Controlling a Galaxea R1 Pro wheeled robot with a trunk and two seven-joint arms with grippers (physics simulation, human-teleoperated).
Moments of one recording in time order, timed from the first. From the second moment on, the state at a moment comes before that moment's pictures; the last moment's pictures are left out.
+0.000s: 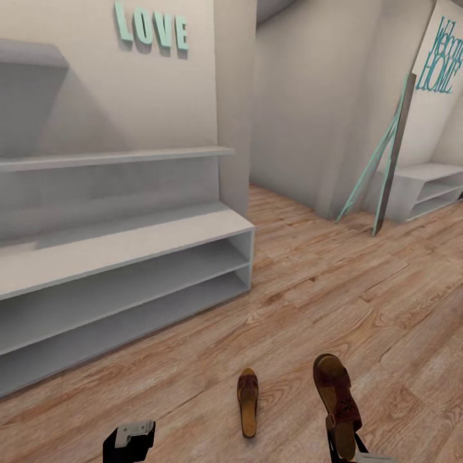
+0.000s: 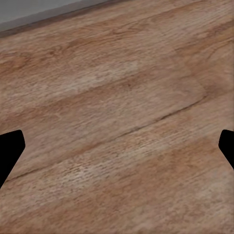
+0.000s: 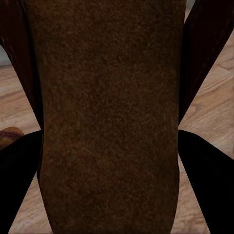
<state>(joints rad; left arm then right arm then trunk) -0.25 0.03 0.04 -0.46 0.04 -0.34 0.03 -0.25 -0.08 -0.11 -0.14 0.03 -1.04 0.02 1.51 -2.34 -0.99</state>
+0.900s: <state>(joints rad) -0.25 0.03 0.04 -0.46 0.04 -0.34 0.03 -0.25 -0.08 -0.11 -0.14 0.03 -1.04 0.02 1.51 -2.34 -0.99</state>
